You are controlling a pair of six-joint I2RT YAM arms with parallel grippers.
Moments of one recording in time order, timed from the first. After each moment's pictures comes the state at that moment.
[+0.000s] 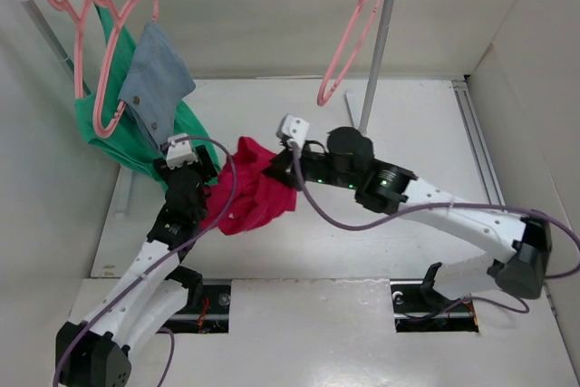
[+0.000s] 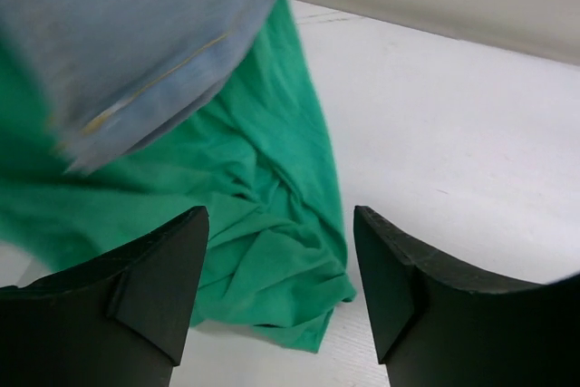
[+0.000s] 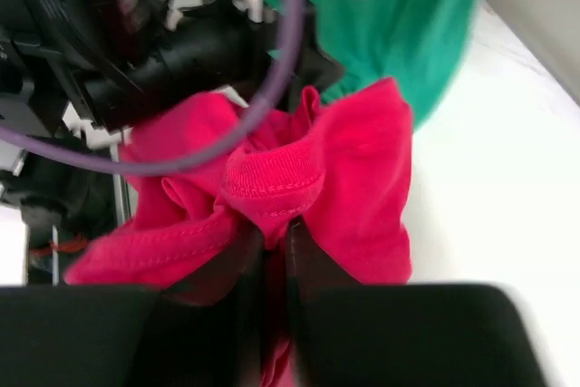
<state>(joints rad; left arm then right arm) -0.37 0.69 0.41 0.16 -0.69 -0.16 1.04 1.42 1.30 -0.08 -0.20 -0.10</state>
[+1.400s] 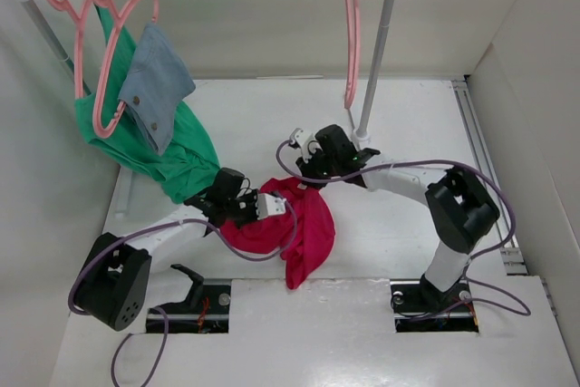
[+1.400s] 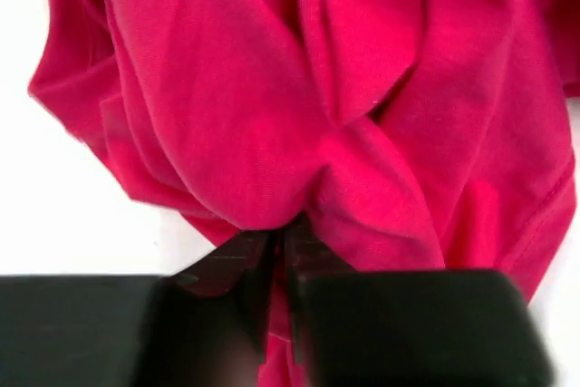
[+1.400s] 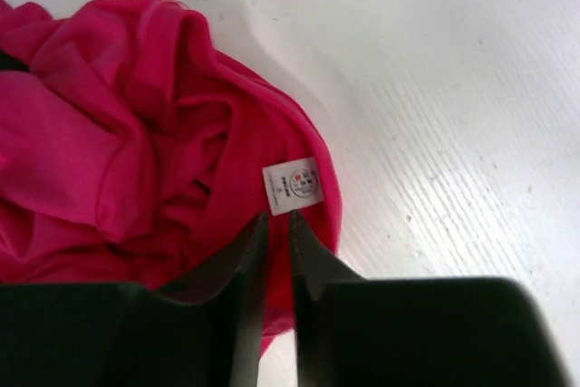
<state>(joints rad) -0.49 1.20 0.48 -0.21 0.41 0.86 0.70 1.75 1.13 -0.16 -0.26 -0.16</state>
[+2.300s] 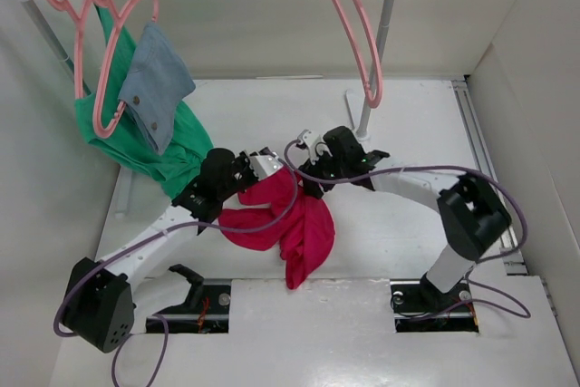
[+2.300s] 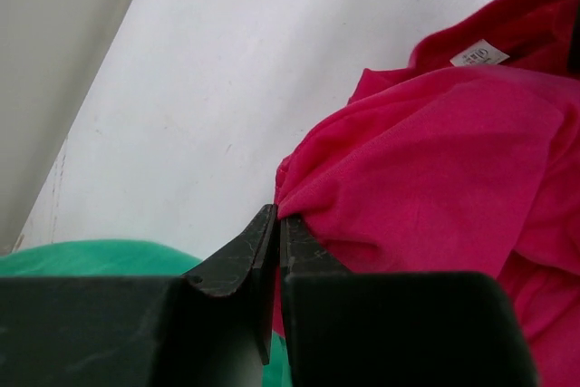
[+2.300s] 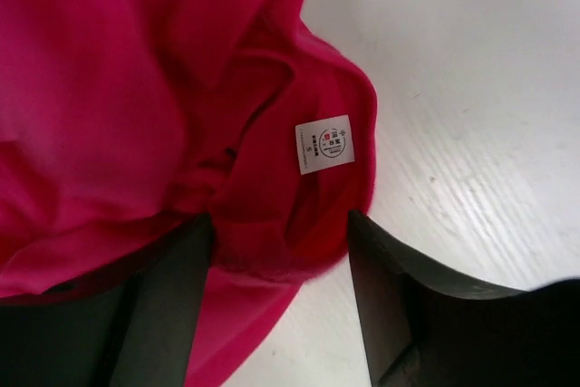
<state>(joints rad) -0.50 1.06 0.60 0.02 0.12 0.64 0.67 1.64 1.06 -0.19 -0.30 -0.13</state>
